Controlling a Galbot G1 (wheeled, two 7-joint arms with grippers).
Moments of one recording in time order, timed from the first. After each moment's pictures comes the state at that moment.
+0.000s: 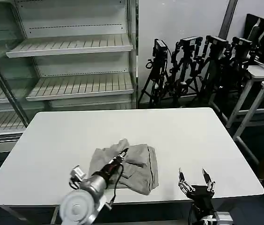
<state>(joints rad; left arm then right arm) 1.18 -1.34 -0.23 -2.08 -1.33 0.39 -0.46 -1.70 1.40 0.48 2.30 0.19 -0.23 0.17</state>
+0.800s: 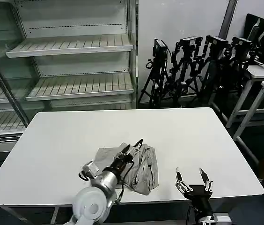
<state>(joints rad) 1.14 -1.34 -0.16 -2.07 -1.03 0.35 -0.32 -1.71 1.39 0.46 2.33 0.17 -0.24 0.17</state>
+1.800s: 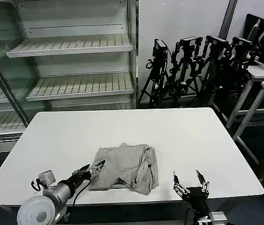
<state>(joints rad) 1.33 -0.99 -0.45 -2.11 -1.23 0.55 -0.28 -1.70 1.33 0.45 2.30 0.18 -0.25 0.17</state>
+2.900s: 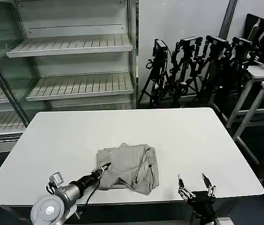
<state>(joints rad) 1.28 -1.10 -0.42 -1.97 -1.41 0.54 -0.24 -1.77 1.32 0.48 2.35 0.18 -0.26 0.18</state>
